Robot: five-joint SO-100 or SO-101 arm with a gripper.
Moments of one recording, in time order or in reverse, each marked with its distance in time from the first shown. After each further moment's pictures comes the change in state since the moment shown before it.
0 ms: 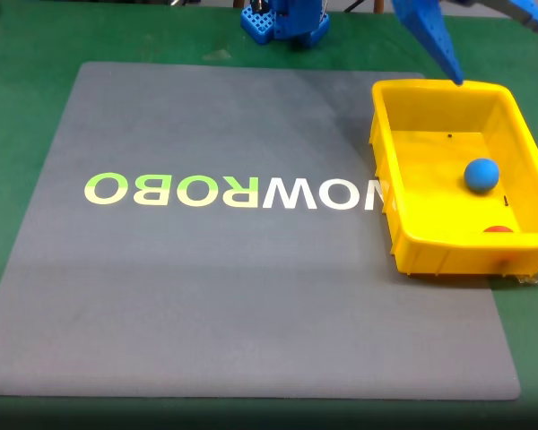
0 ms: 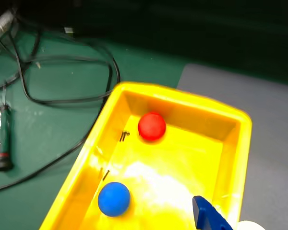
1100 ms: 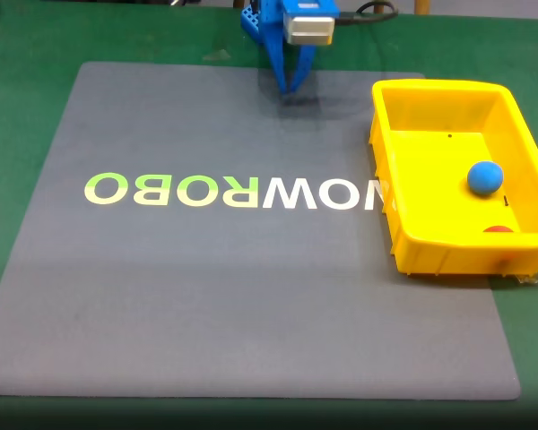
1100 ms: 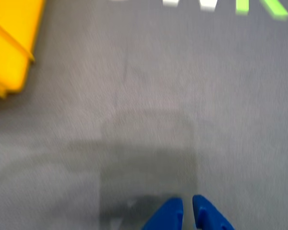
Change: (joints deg) arm 23.6 85.3 76.4 28.4 -11.6
